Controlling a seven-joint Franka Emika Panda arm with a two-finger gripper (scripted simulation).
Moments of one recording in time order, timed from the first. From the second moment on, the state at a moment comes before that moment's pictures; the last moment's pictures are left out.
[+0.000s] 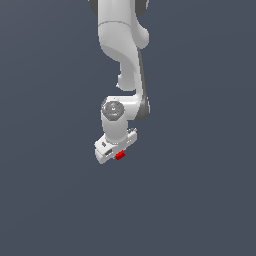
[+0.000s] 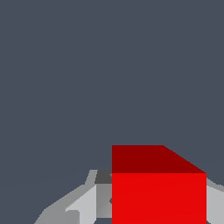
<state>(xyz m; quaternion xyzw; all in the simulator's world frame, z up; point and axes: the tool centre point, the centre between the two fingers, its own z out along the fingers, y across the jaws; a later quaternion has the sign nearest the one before) 0.011 -0.045 0.044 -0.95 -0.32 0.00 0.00</state>
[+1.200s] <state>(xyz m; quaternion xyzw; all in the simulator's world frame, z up) -0.007 -0.028 0.282 -0.95 -0.33 0.00 0.00</state>
